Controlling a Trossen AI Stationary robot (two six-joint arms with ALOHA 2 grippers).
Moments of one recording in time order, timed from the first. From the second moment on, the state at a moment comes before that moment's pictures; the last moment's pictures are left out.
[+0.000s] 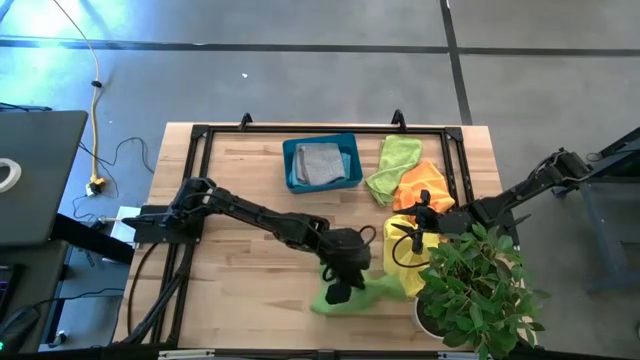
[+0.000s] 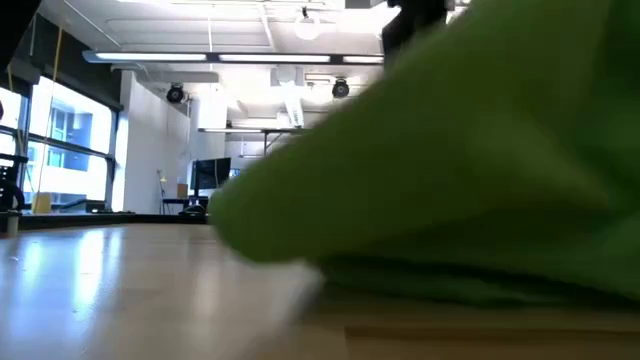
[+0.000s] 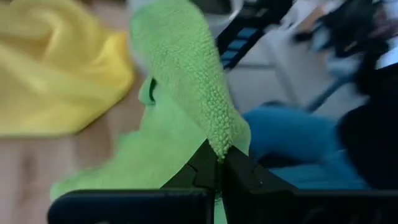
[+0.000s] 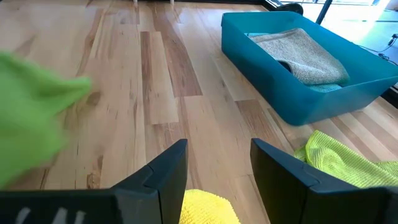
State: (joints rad) left arm -0.14 2.08 1.70 -0.27 0.33 -0.30; right arm 0.44 0.65 0.13 0.04 0.63 0.20
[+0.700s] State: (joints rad) left arm -0.08 2.08 1.70 -0.69 -0.19 -0.38; right arm 0.44 0.65 0.13 0.04 0.63 0.21
